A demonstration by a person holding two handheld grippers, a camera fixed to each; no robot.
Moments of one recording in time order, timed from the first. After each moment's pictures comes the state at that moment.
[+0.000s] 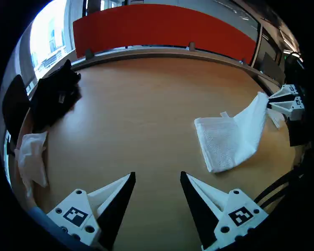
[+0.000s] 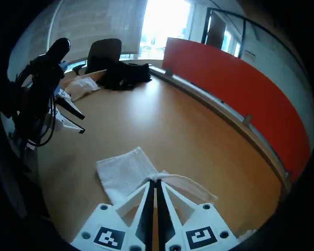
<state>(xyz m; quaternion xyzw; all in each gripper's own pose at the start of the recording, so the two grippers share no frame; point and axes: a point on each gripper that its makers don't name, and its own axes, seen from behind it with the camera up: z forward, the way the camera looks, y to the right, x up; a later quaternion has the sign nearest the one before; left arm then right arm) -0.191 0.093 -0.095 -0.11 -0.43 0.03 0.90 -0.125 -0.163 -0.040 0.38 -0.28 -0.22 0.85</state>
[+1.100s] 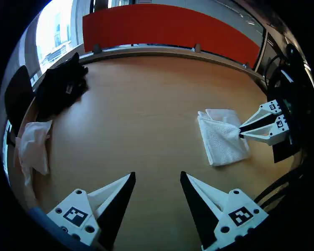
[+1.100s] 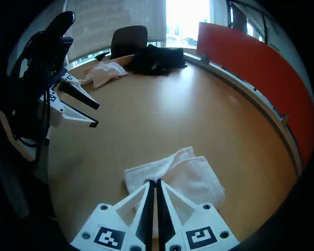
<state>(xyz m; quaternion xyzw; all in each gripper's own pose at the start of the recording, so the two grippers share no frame) -0.188 0.076 -0.118 -0.09 -0.43 0.01 0.90 -0.192 -0.260 -0.069 0.47 -0.34 -0.22 0.78</state>
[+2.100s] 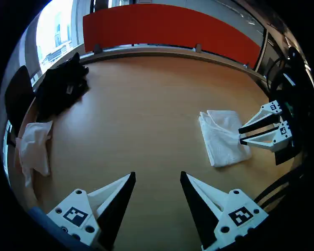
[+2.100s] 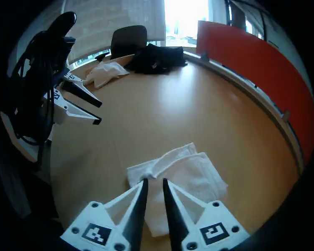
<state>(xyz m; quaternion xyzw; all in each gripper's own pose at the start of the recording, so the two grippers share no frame) -0.187 0.073 -0.115 -0.09 -0.43 0.01 0.90 -0.194 -0.255 -0.075 0.47 -0.35 -0.21 0.78</state>
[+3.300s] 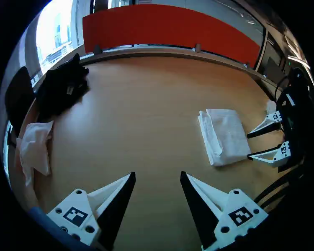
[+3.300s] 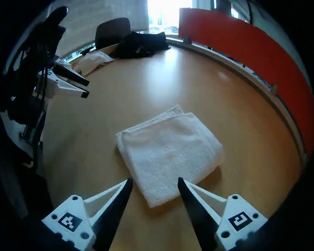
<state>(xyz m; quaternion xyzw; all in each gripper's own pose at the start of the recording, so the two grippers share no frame) -0.187 0.076 -0.118 -0.09 -0.43 0.01 0.90 -0.228 -0.193 -0.101 0.41 -0.39 -0.20 0.80</state>
